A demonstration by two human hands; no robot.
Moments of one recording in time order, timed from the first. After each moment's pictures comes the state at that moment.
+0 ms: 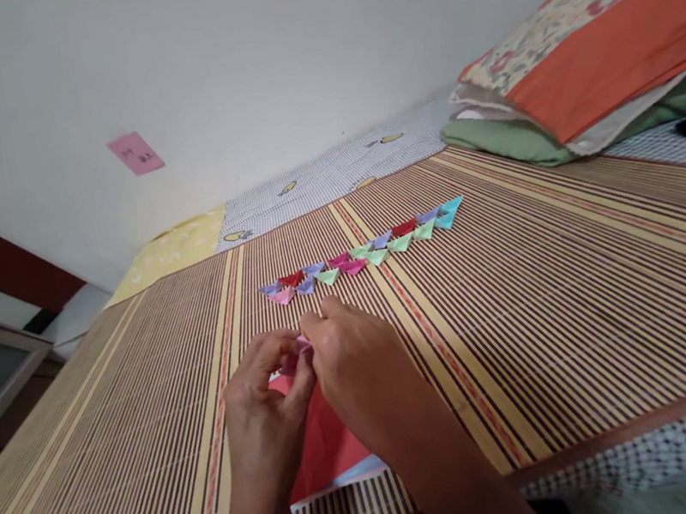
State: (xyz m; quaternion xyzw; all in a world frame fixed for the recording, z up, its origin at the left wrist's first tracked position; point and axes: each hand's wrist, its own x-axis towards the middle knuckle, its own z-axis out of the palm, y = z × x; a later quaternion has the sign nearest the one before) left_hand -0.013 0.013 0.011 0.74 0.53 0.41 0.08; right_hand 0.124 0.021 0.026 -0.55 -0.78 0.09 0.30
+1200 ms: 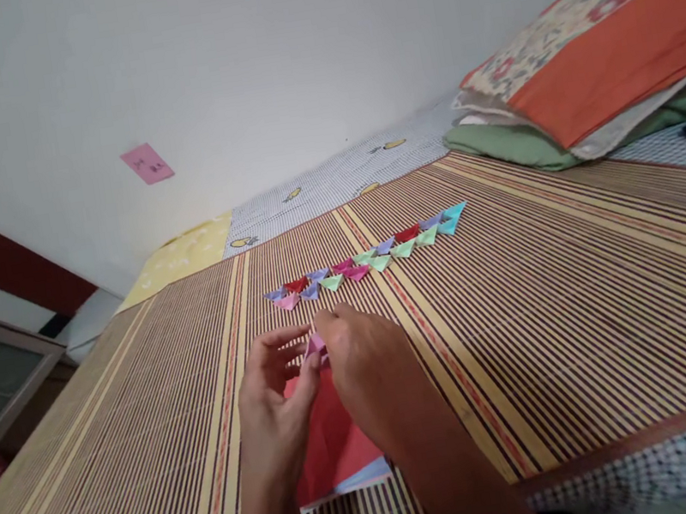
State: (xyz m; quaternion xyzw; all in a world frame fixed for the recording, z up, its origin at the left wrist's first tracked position) left_hand -0.007 0.015 0.010 0.62 0.51 0.51 0.31; right_hand 0.130 0.027 0.018 -0.56 -0.76 0.07 0.33
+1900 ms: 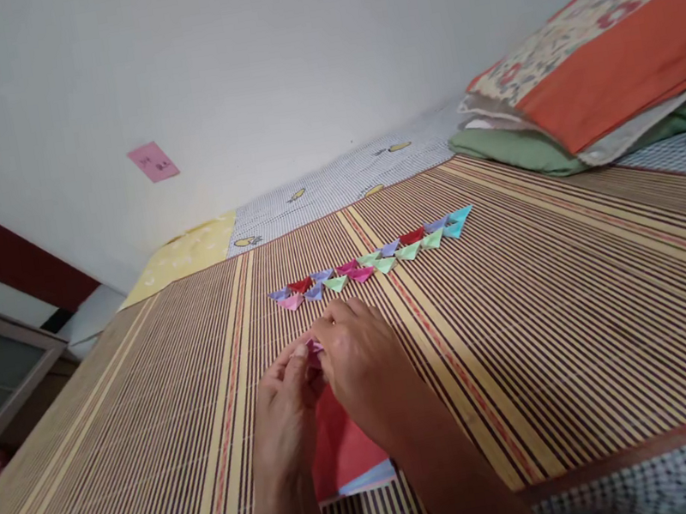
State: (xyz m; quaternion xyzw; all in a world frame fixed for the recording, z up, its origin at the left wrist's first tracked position) left_hand -0.006 0.024 -0.017 0.40 0.46 0.58 0.55; right_hand 0.121 0.036 0.014 -0.52 -0.78 0.10 0.34
